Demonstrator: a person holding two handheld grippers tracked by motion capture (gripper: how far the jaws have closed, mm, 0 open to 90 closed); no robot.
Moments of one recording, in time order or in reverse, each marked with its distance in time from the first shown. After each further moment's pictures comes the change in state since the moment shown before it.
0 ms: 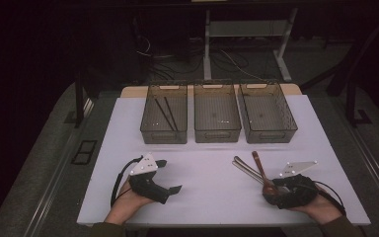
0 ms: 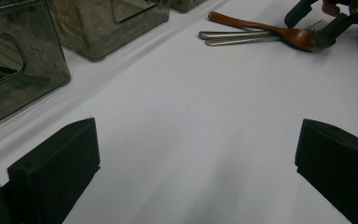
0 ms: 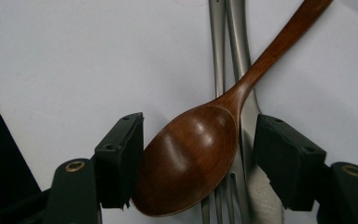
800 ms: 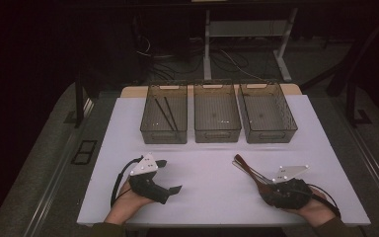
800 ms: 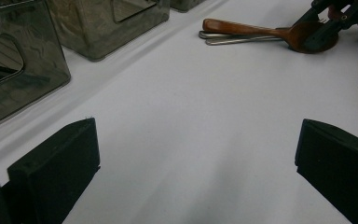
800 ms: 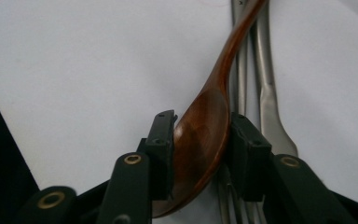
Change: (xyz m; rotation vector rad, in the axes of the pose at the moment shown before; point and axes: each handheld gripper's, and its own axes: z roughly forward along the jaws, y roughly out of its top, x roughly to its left) left arm 0.000 0.000 0.000 0.002 0.002 0.002; right arm 0.015 0.004 0.007 0.017 -0.021 -0.091
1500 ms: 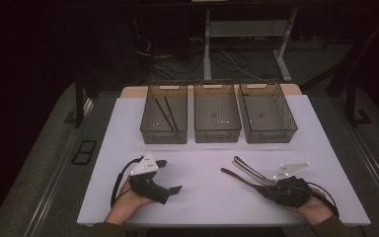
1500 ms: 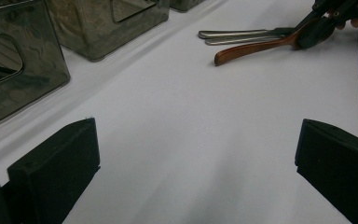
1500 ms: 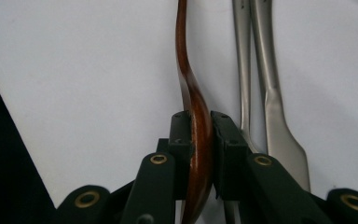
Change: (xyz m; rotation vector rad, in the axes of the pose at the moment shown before) left arm 0.000 0.000 0.000 0.001 -0.001 0.000; right arm -0.006 0.000 0.000 -0.021 0.048 0.061
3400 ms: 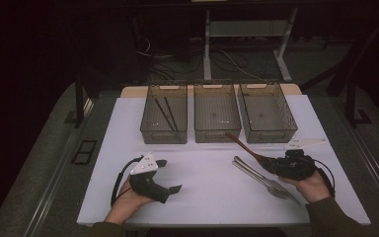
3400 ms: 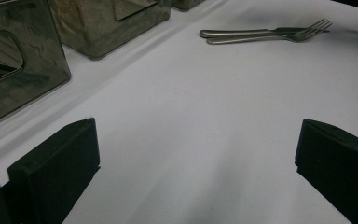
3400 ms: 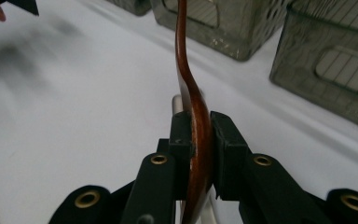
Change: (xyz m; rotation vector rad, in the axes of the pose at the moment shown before) left arm 0.002 -0.001 0.002 -0.005 -0.001 -0.009; right arm -0.036 0.044 -0.022 -0.233 -0.019 0.142
